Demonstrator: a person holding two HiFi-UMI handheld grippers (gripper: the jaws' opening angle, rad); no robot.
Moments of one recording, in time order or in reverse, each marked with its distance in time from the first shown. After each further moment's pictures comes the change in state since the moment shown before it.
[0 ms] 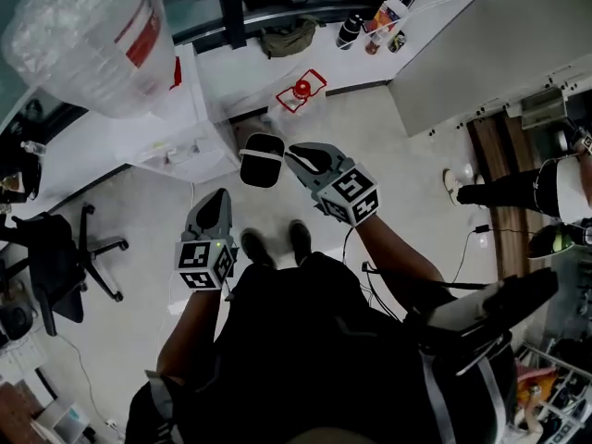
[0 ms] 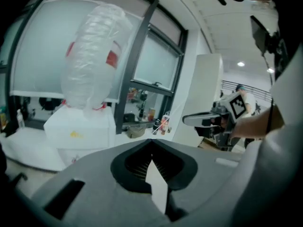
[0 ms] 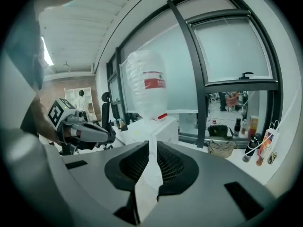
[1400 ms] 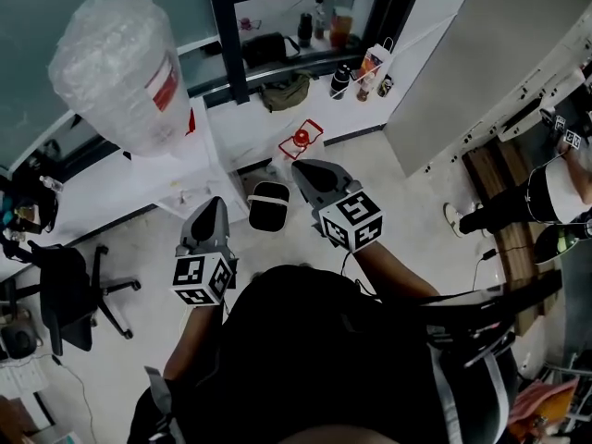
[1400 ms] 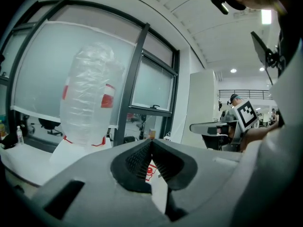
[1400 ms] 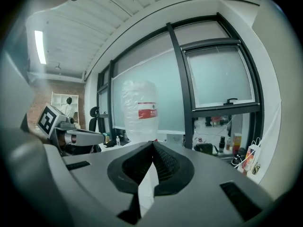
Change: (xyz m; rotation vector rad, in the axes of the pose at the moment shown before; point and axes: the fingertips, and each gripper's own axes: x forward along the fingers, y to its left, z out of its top) left arm -0.050 -0.024 0.120 0.038 -0.233 0.025; right arm -0.066 0.017 0.113 -0.001 -0.193 -0.176
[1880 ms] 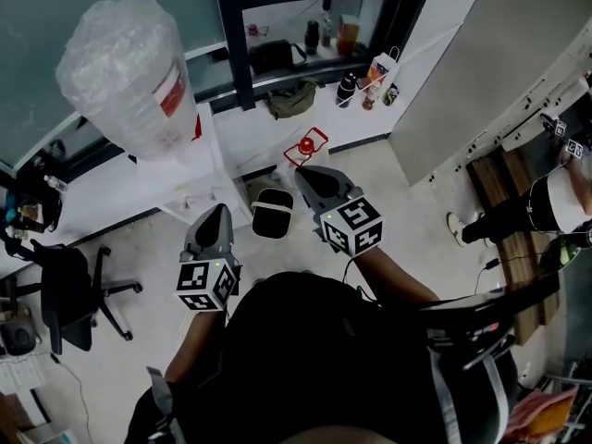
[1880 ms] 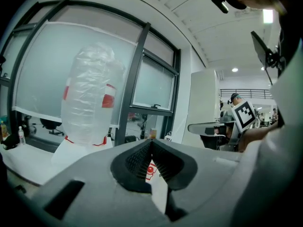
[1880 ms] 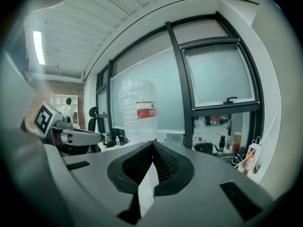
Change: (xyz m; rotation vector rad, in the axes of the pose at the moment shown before) left arm 0.000 0.001 -0.002 0.001 0.014 0.016; right arm 0.007 -0.004 -0.002 0.007 0.005 -0.002
